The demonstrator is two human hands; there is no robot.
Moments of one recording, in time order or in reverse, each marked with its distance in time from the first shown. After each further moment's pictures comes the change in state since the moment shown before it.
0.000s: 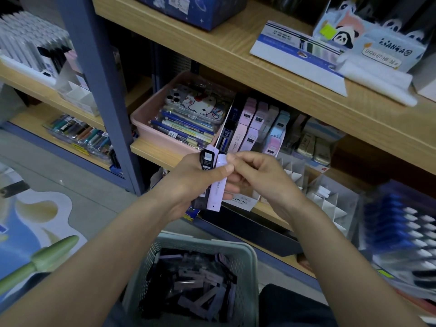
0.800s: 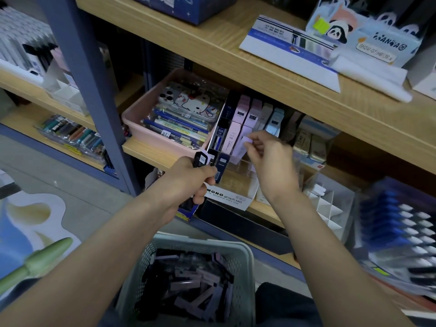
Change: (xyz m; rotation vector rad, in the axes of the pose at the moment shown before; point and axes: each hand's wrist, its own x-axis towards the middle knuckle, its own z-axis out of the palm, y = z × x) left_hand 0.007 -0.002 0.002 0.165 0.160 -0.113; right_hand 0.028 0.027 -0.023 -0.711 0.489 -0.219
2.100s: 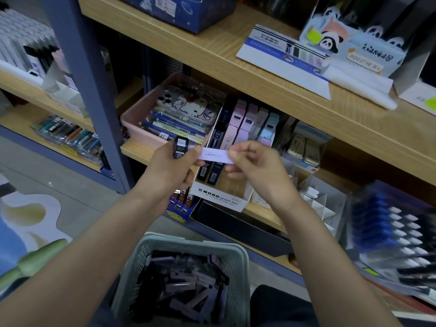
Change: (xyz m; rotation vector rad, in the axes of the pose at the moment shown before) left_hand 0.003 0.002 -0.011 -0.089 0.187 0.185; right_hand -0.017 -0.037 -0.024 0.726 -0.362 0.320
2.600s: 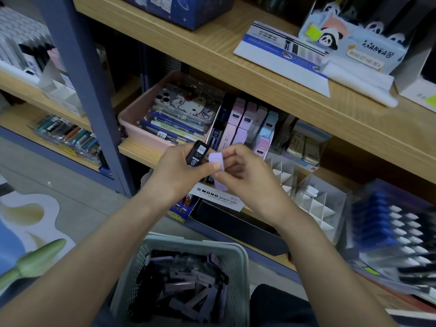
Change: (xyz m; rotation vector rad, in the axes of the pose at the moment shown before) left_hand -0.003 -0.001 0.008 0.204 -0.118 0.227; right_hand -0.010 0.008 0.005 -0.304 -0.087 -0.210
